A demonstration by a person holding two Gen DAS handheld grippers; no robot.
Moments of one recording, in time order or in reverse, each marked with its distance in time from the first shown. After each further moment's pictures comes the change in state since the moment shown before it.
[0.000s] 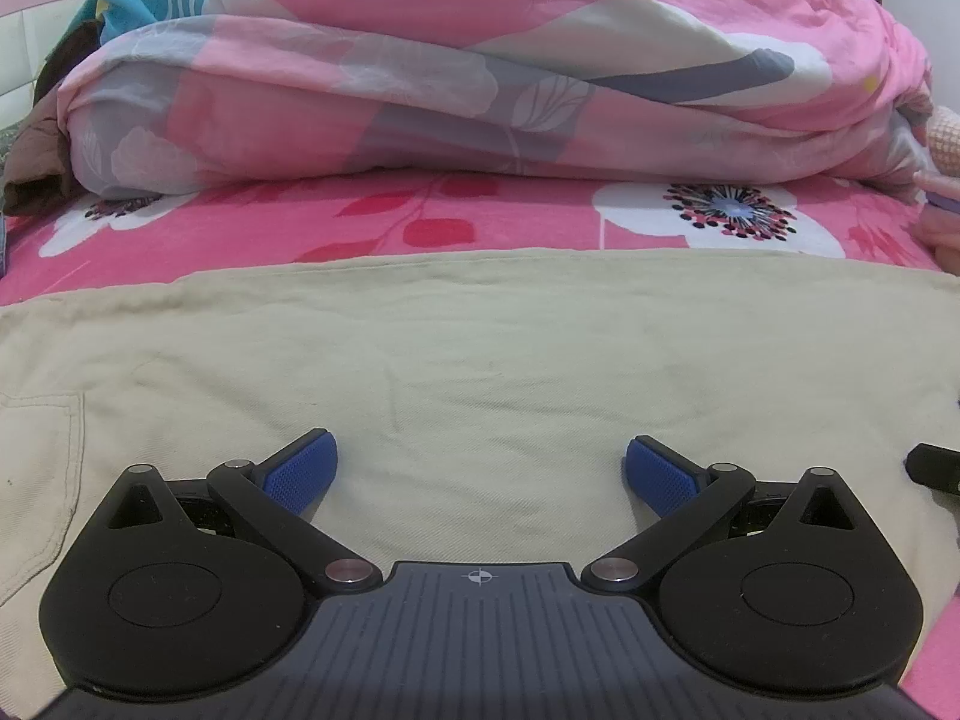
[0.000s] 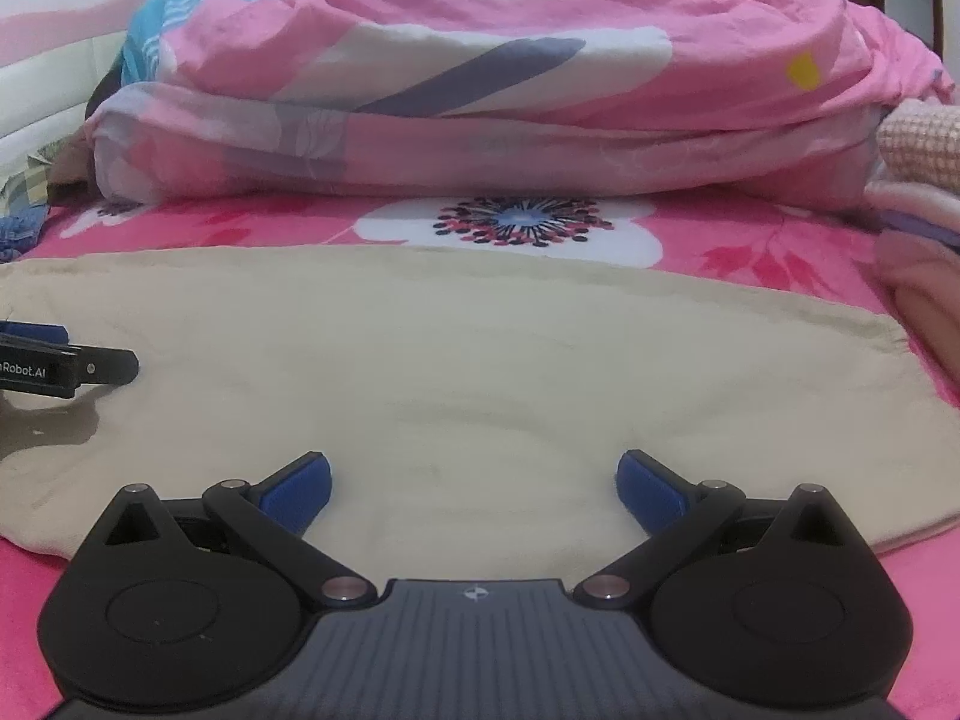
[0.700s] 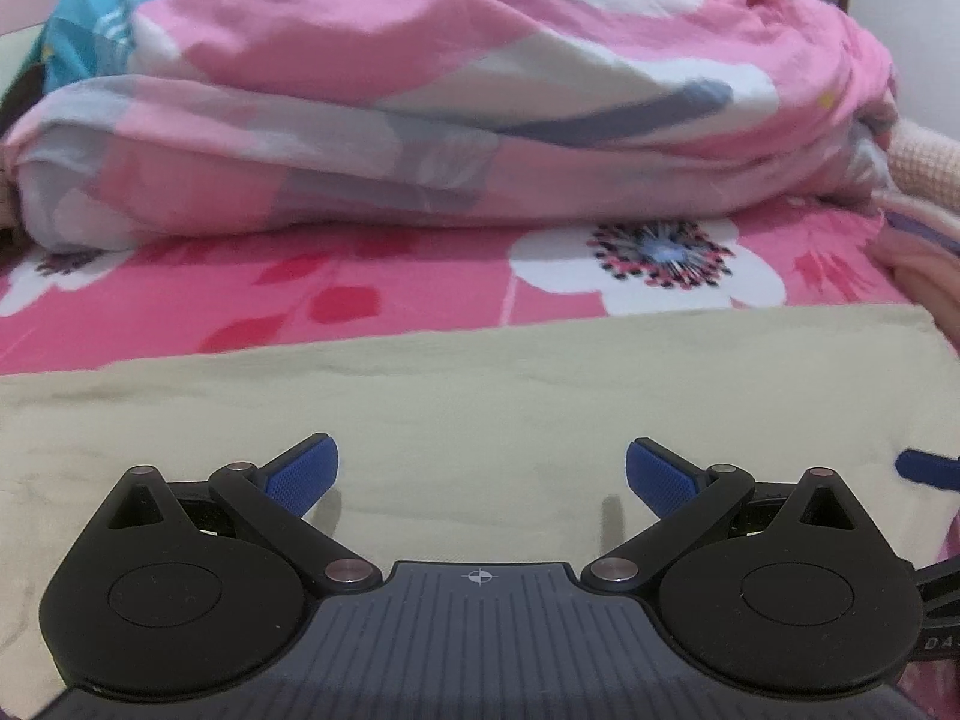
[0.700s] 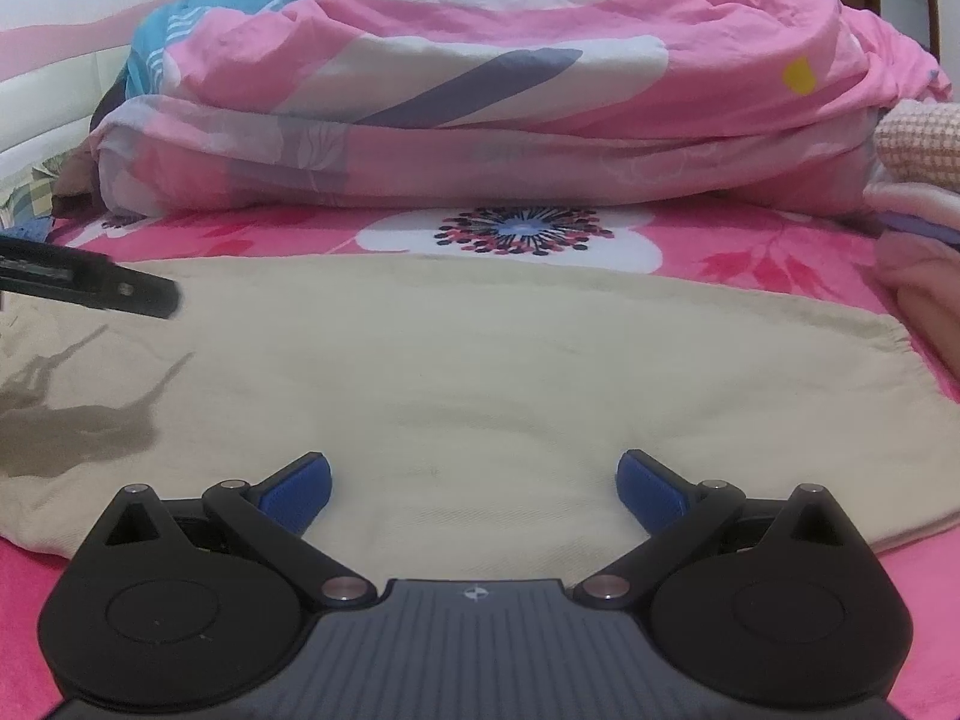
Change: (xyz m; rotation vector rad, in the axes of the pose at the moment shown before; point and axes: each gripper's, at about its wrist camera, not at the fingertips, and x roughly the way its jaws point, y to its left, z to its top) left arm 0.003 -0.055 0.037 0.044 -0.003 -0.055; right arm -0.001 -0.002 -0.006 0.018 -0.035 0.014
